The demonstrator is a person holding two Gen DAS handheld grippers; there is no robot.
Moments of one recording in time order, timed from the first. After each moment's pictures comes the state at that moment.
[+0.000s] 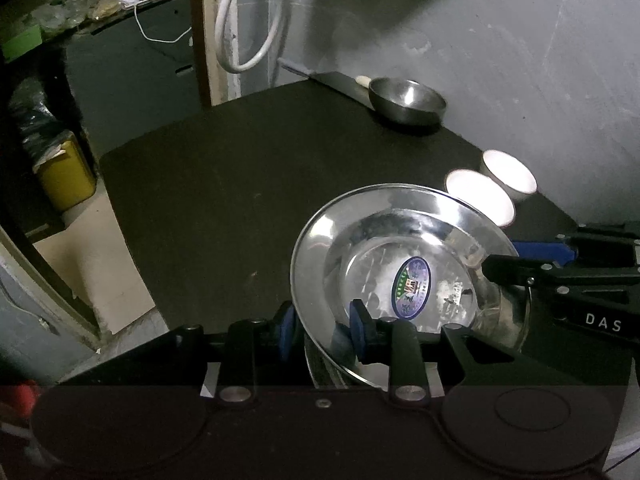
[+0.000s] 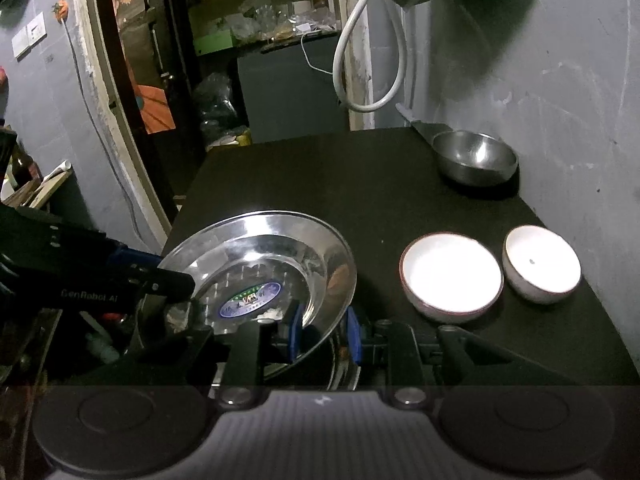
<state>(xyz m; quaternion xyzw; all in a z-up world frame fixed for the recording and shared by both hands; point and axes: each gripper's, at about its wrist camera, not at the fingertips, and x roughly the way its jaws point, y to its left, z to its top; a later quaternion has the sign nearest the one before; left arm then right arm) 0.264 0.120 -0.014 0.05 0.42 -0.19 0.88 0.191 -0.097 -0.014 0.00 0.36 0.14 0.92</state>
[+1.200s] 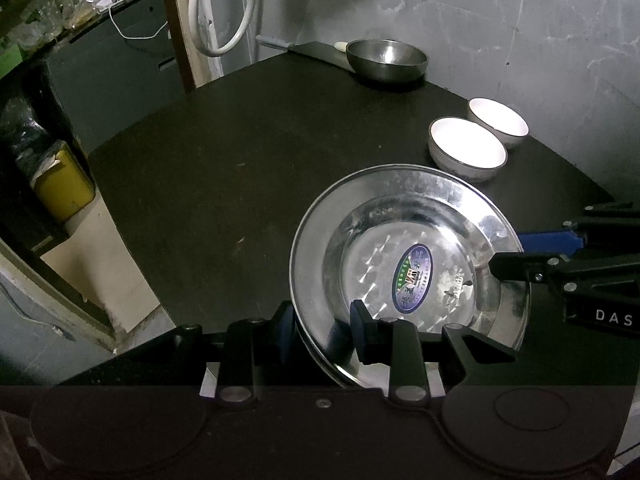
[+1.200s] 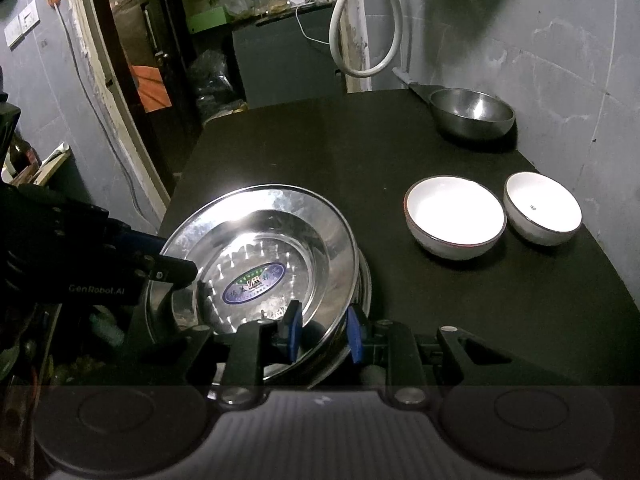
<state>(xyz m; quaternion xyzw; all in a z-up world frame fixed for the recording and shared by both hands) 0.256 0.103 -0.026 0.11 0.45 -0.20 0.87 0.177 -0.095 -0.025 0.01 0.40 0.13 0.91</state>
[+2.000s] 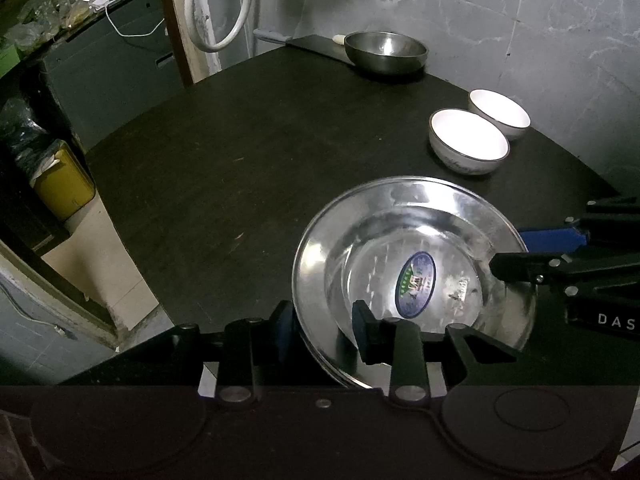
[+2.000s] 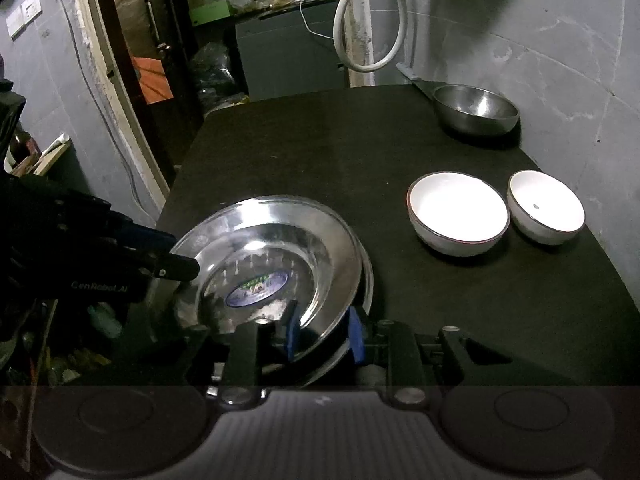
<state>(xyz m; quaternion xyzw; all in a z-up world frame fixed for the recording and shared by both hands) 0.258 0.097 -0.030 0.11 0.45 -0.20 0.86 0.179 -0.091 -0.027 -0.01 0.40 0.13 0.90</state>
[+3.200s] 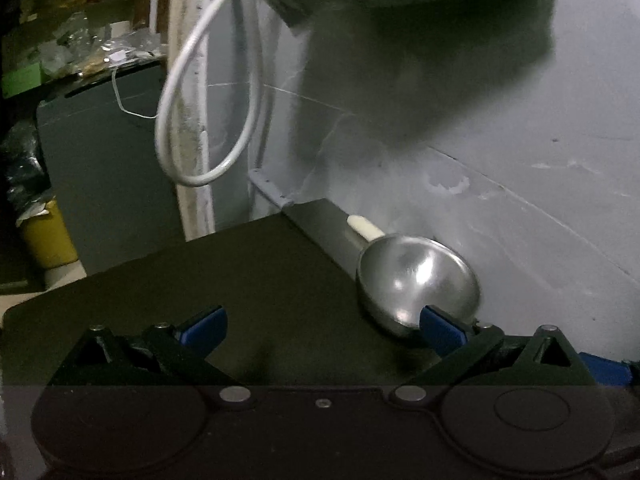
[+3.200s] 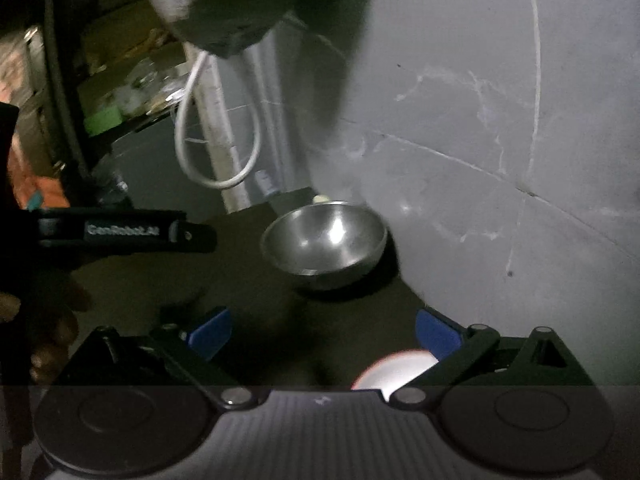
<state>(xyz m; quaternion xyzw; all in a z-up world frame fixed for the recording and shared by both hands) 0.486 -0.024 -0.003 0.00 0.33 -0.16 0.93 0.357 -0.209 -0.018 0.08 0.29 -0.01 0.95</state>
